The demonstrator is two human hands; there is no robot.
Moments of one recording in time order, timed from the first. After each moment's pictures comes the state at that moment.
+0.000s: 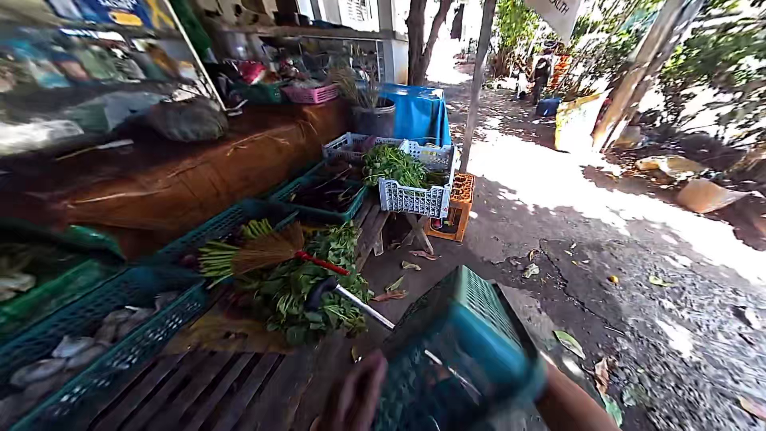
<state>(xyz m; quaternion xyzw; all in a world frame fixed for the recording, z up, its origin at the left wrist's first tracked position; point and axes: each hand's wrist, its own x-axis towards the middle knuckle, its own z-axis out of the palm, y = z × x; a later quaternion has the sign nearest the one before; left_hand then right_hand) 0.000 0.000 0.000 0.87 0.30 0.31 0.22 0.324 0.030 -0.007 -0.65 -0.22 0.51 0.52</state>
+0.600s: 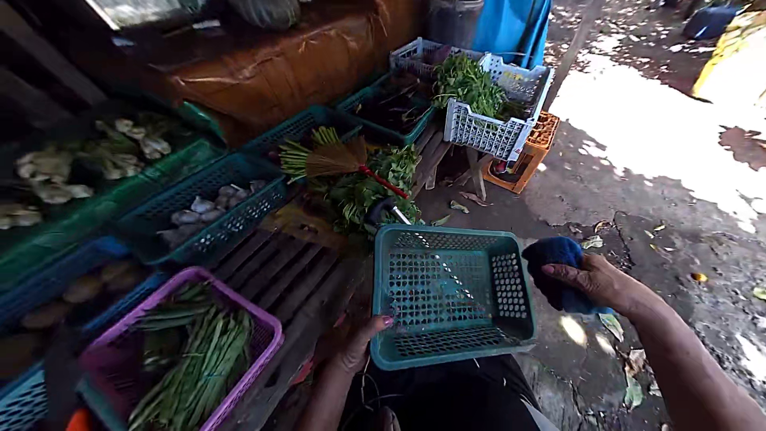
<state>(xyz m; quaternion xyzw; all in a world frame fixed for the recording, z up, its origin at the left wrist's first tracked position) -0.043 0.017 -0.114 0.37 0.51 0.43 0.65 0.380 0.041 -0.009 -0.66 -0.59 0.41 0.22</state>
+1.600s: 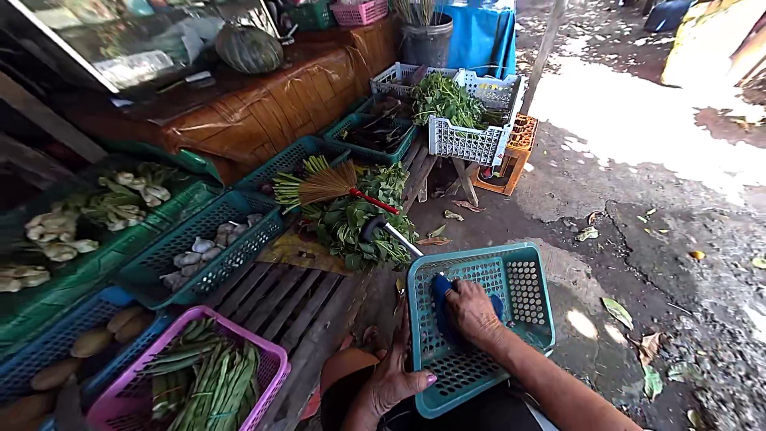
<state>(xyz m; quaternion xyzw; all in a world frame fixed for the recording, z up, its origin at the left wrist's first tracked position) -0.022 -0.007 -0.125 0.56 0.41 0.31 0.65 0.207 0.039 -0.137 -0.60 -0.77 0.03 0.22</state>
